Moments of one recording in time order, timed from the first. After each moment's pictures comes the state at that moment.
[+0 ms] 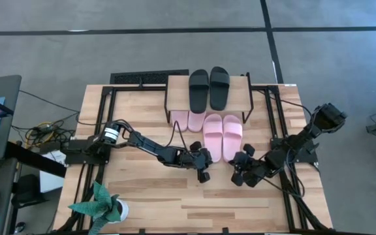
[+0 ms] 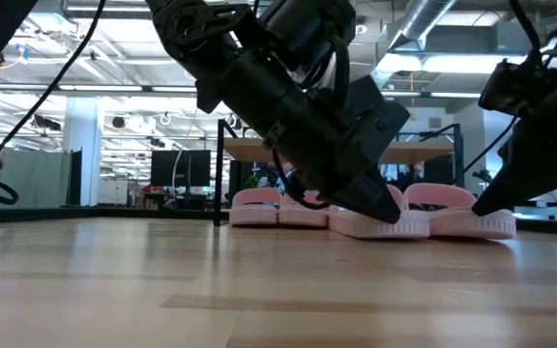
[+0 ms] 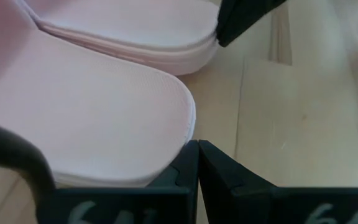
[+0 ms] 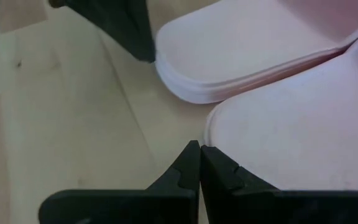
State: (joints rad) left arm -0.18 2.18 1.32 0.21 -0.27 -0.32; right arm 0.63 1.41 0.45 -0.13 0.65 0.88
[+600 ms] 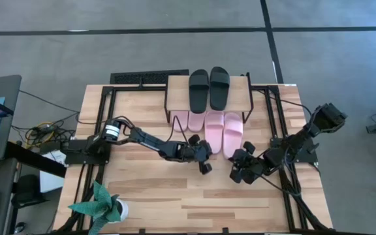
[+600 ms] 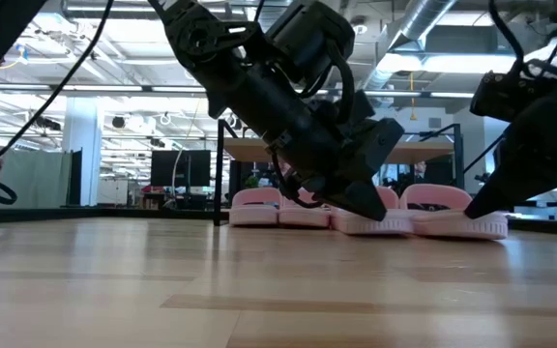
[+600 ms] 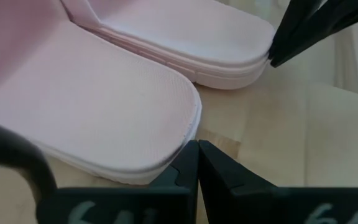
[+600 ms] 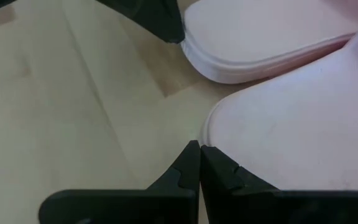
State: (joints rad) left arm -0.12 2.18 1.32 0.20 -0.33 -0.35; right arm 0.58 1.41 0.45 -0.15 0.64 0.88
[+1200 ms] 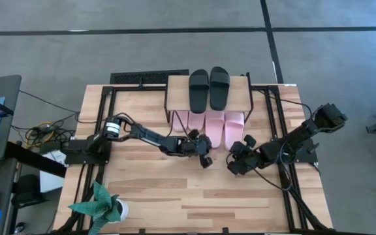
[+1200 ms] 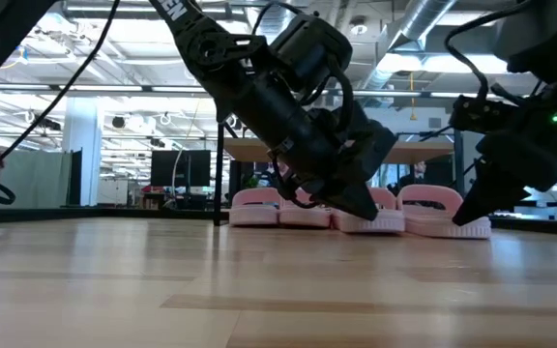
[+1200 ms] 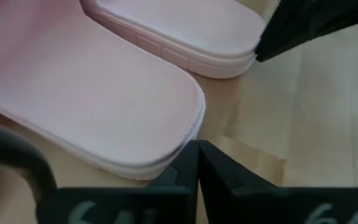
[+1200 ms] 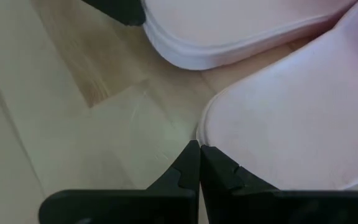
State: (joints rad) left arm -0.06 2.18 1.32 0.20 -0.32 -0.35; right arm 0.42 1.41 0.46 -0.24 0.60 0.84
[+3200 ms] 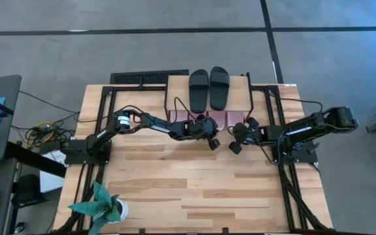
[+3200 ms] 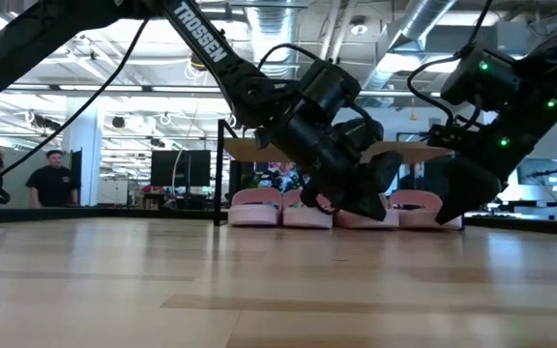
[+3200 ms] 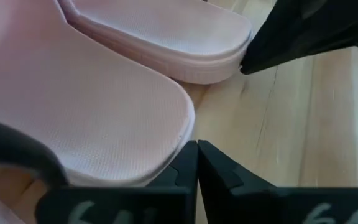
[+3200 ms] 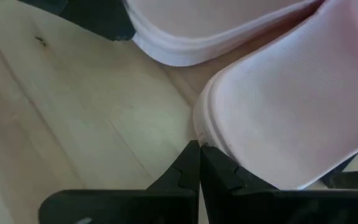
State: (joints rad) left arm 0.11 2.31 1.50 0.24 -0.21 -0.26; right arm -0.03 1.24 0.32 -0.11 0.46 0.40
